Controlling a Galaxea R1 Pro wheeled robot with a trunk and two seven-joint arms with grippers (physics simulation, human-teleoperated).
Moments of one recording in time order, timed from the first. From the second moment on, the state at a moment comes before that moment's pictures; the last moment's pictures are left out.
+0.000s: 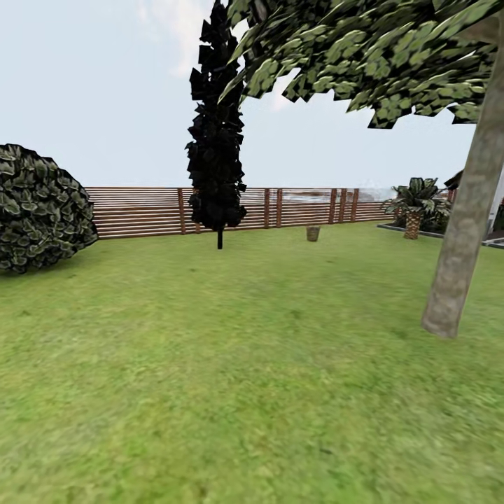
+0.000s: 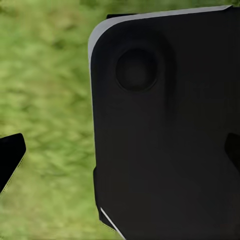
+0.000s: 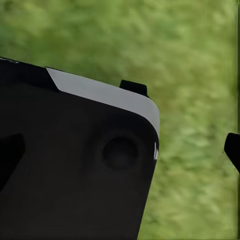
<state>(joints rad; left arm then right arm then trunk) 0.05 0.02 -0.02 -0.02 -0.01 -0.02 0.01 -0.09 0.00 0.03 0.08 0.19 -0.10 0.00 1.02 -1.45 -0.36</state>
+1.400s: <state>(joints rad) 0.05 0.02 -0.02 -0.02 -0.01 -0.02 0.01 -0.09 0.00 0.03 0.08 0.20 -0.10 0.00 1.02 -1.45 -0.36</state>
